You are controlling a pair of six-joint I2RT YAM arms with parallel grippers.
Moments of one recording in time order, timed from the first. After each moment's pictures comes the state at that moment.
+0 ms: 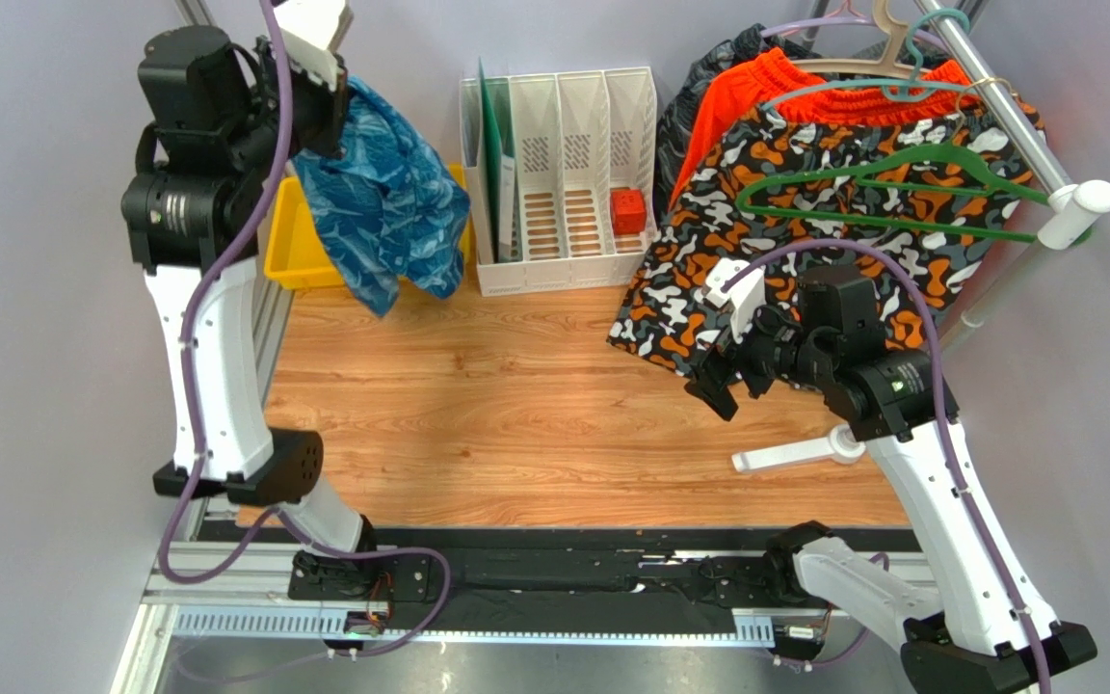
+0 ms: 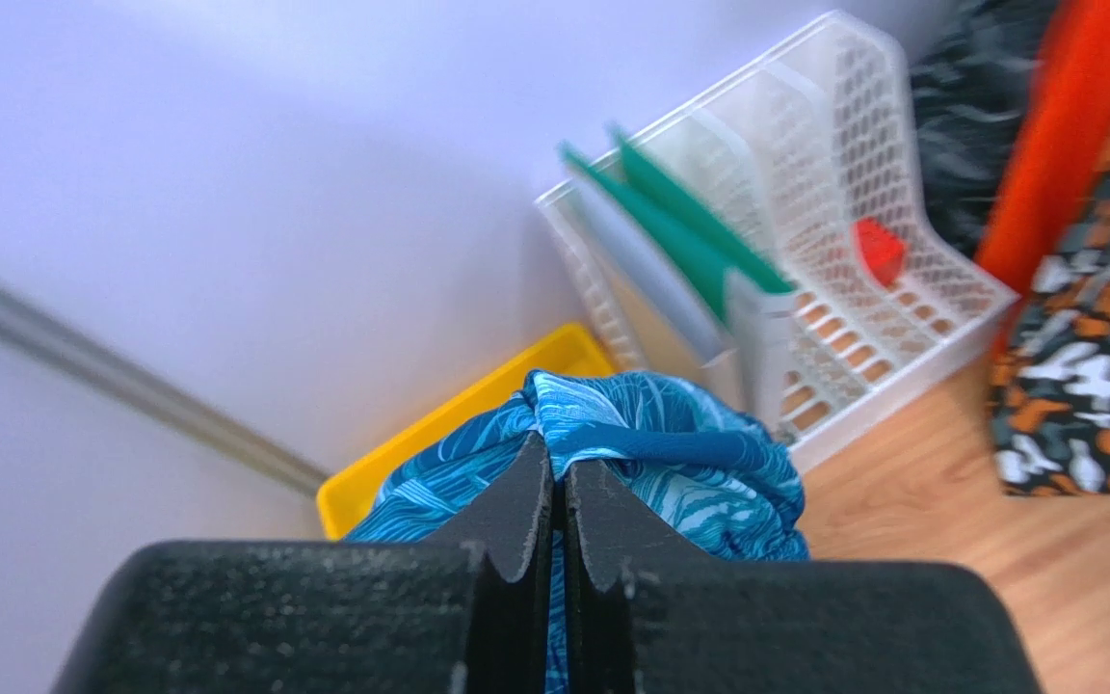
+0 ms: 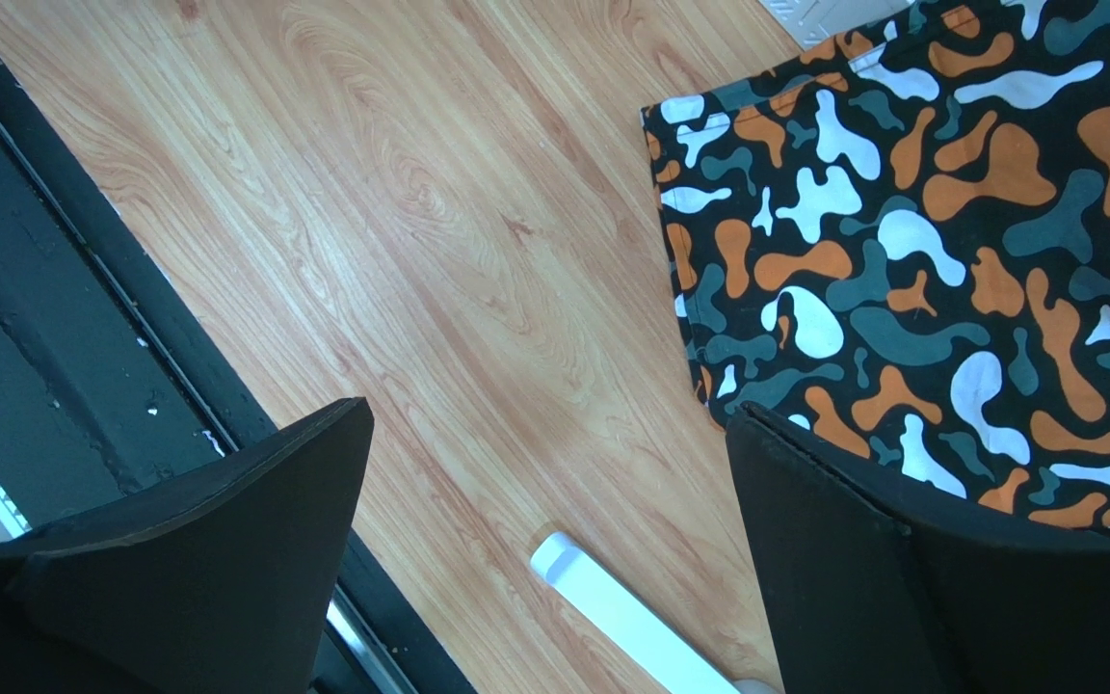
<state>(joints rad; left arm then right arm) -0.10 1.65 2.54 -1.02 0.27 0.33 0.35 0.95 1.25 -0.98 -0.41 -0.43</state>
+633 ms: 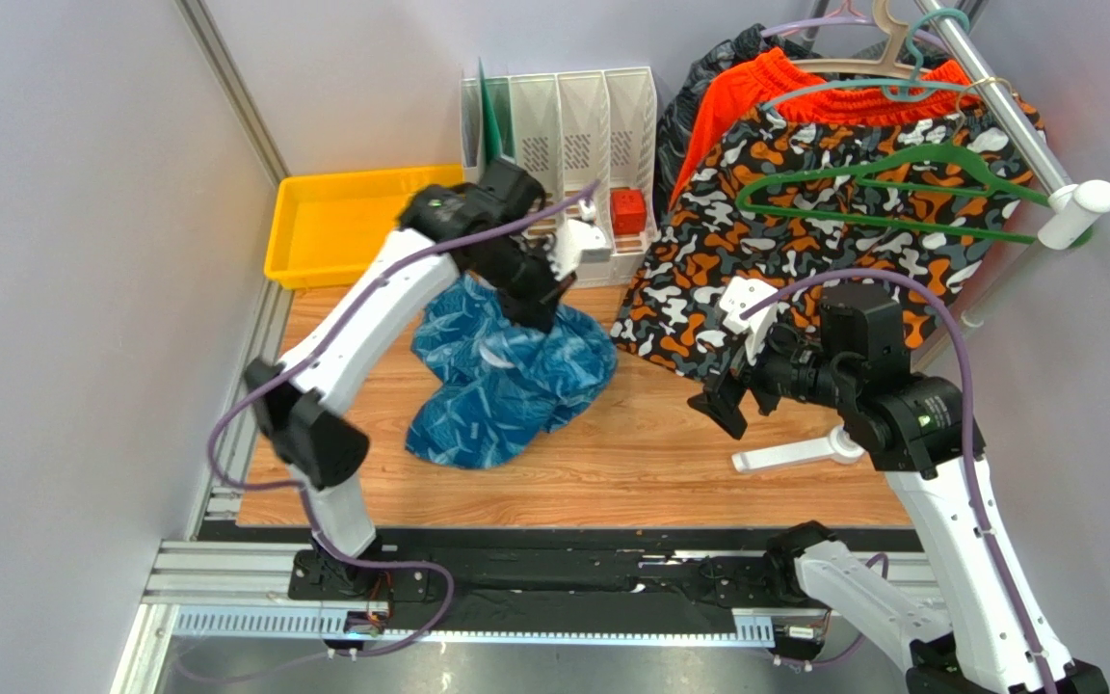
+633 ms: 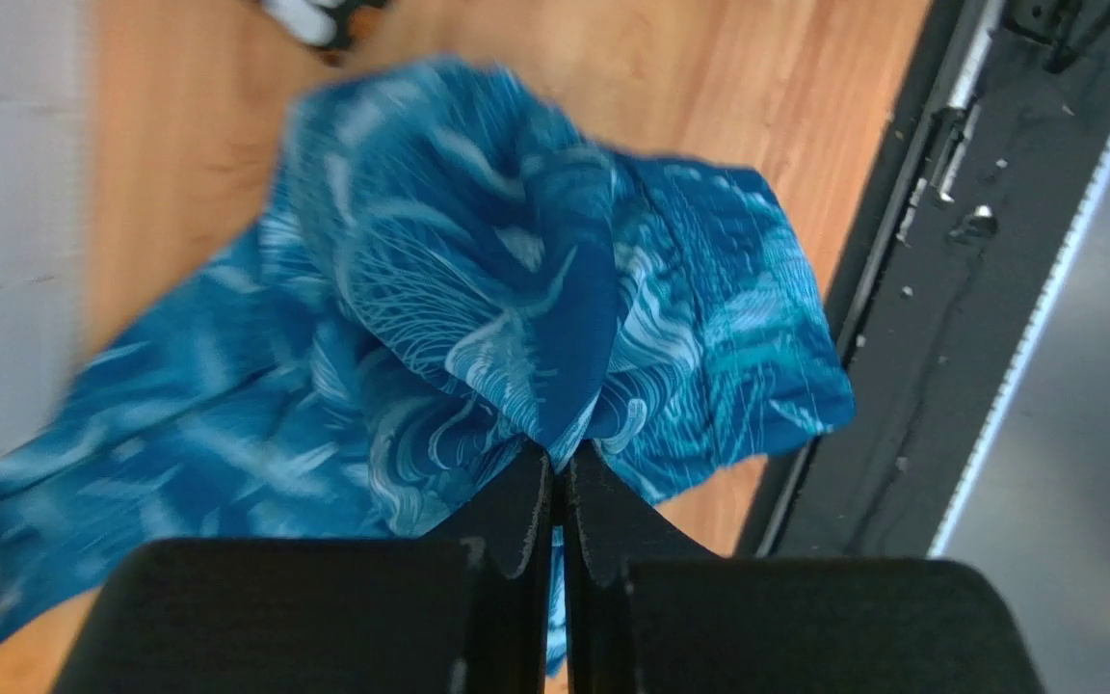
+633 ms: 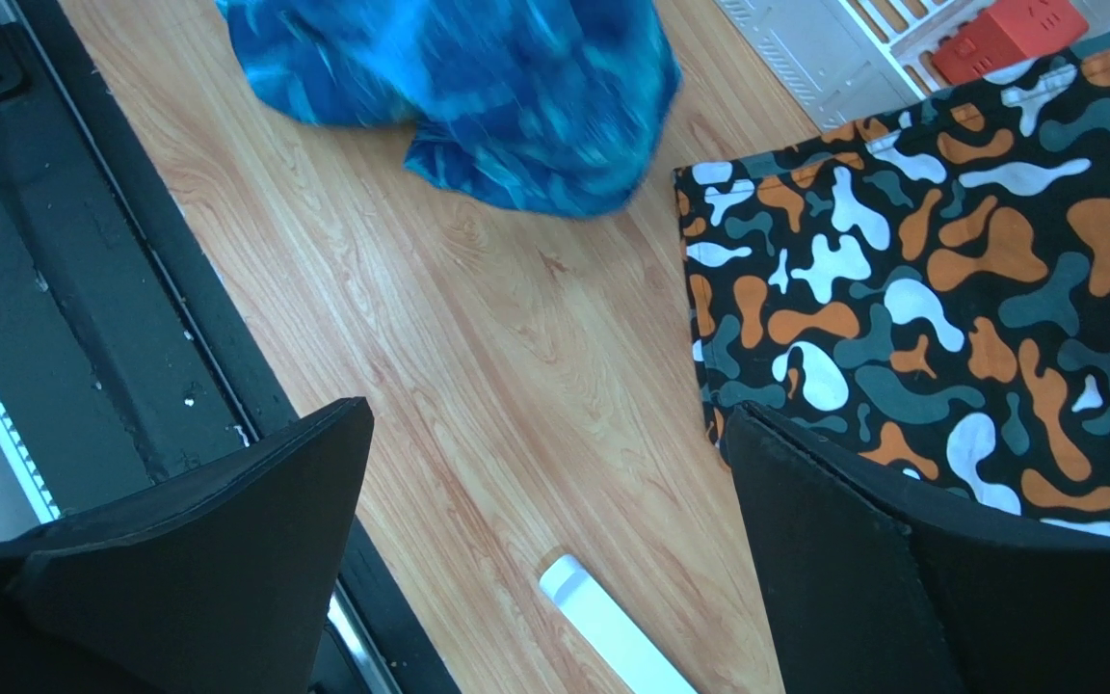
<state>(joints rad) -0.61 1.72 1.99 -1.27 0.46 0.50 0.35 0.86 1.25 -0.99 -0.50 -0.47</state>
